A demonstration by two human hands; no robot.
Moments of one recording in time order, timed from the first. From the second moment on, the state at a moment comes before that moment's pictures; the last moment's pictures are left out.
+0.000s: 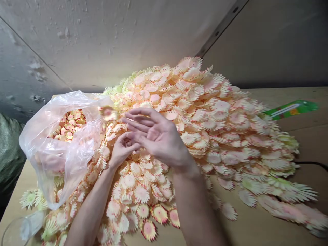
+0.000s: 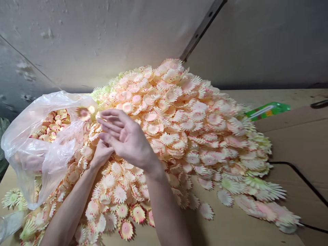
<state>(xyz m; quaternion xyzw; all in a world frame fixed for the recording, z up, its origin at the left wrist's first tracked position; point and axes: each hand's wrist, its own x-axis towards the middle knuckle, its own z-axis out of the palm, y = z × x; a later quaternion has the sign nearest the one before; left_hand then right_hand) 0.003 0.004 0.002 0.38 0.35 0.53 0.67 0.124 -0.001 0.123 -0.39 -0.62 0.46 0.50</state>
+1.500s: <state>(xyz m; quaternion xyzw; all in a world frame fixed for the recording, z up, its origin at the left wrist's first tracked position) -0.006 0.002 0.078 0.66 0.41 0.51 0.38 0.228 -0.267 0.031 -0.73 -0.49 0.27 0.40</state>
